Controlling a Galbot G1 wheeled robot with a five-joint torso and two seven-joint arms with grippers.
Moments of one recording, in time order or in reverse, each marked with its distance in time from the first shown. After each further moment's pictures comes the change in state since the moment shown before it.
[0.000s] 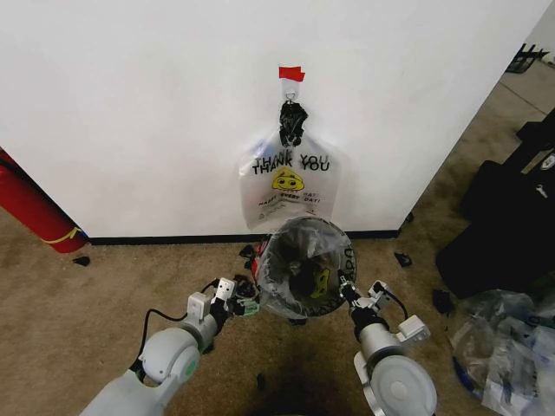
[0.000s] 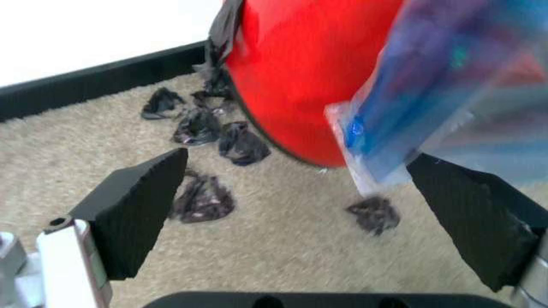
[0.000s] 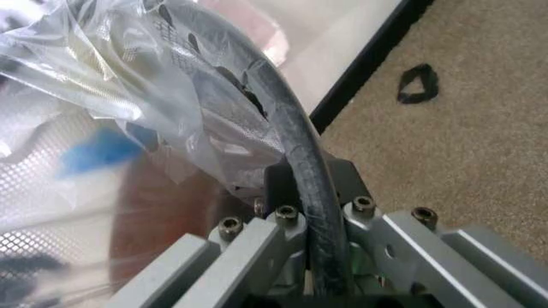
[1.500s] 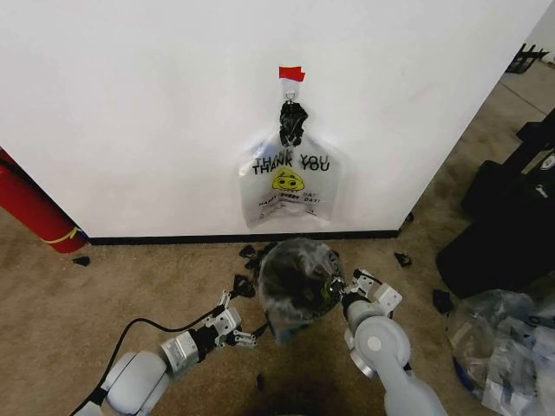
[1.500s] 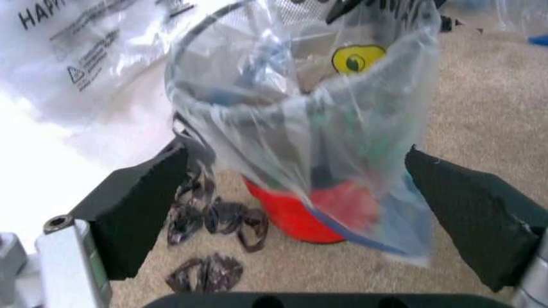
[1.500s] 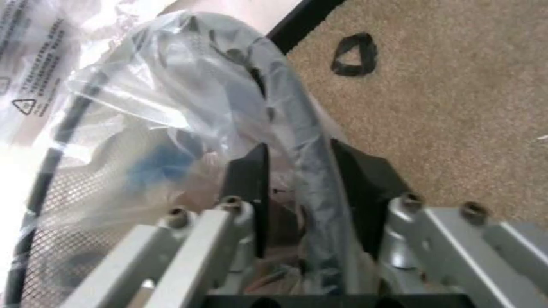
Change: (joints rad) left arm 0.162 0.027 -0.193 -0.049 0.423 -0.369 0.467; right arm 0.198 0.061 -0.008 -0.149 -0.117 -0.315 0.217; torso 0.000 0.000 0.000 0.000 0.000
